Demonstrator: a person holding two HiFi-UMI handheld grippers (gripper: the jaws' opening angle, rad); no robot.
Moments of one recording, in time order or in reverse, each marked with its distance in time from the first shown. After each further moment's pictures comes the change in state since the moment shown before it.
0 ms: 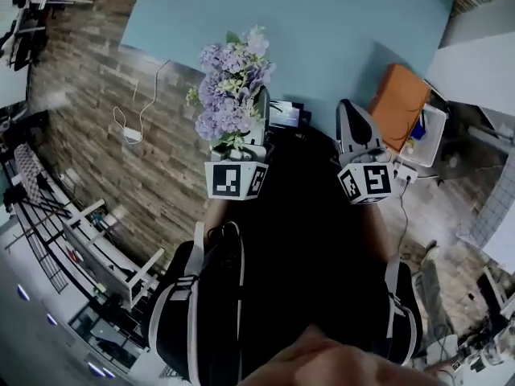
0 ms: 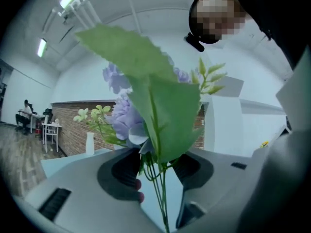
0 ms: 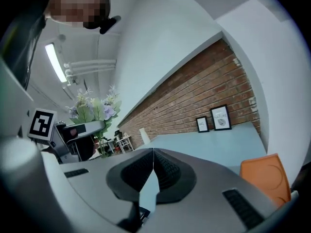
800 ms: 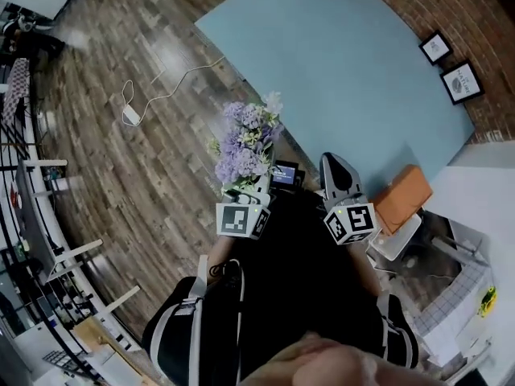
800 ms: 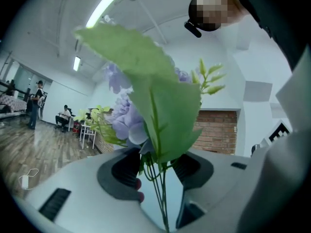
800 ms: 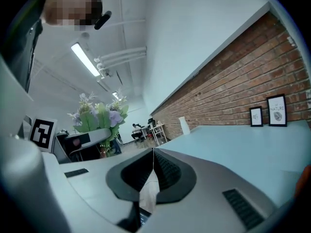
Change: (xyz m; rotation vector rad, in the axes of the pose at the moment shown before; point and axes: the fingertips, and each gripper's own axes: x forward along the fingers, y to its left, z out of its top) left arm -0.145 0.132 0.006 -0.102 -0.061 0.359; right arm 0.063 0.191 -0.029 -0.112 0.148 0.394
